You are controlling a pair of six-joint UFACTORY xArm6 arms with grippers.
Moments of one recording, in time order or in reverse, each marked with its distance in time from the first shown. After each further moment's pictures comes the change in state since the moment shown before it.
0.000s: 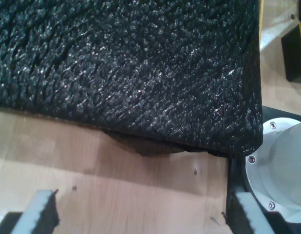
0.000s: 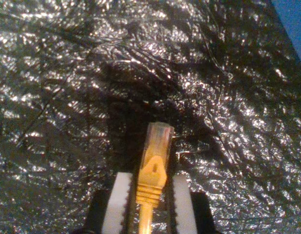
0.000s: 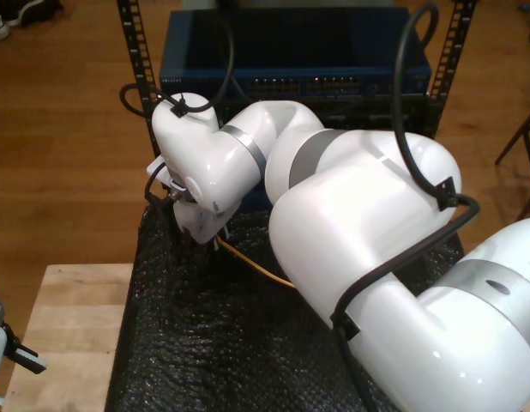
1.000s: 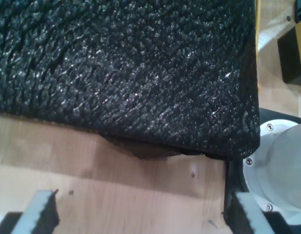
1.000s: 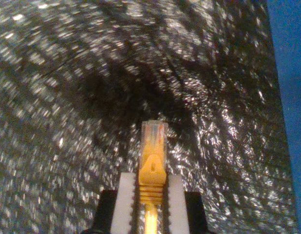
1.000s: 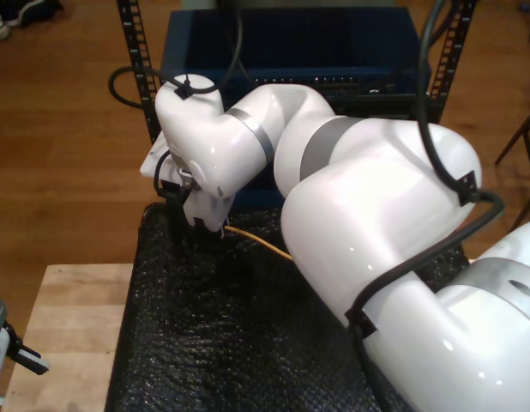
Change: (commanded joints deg) left arm -0.4 0.4 0.0 0.0 1.3 0.1; right arm -0.5 -4.6 0.7 0.0 2.9 -26.0
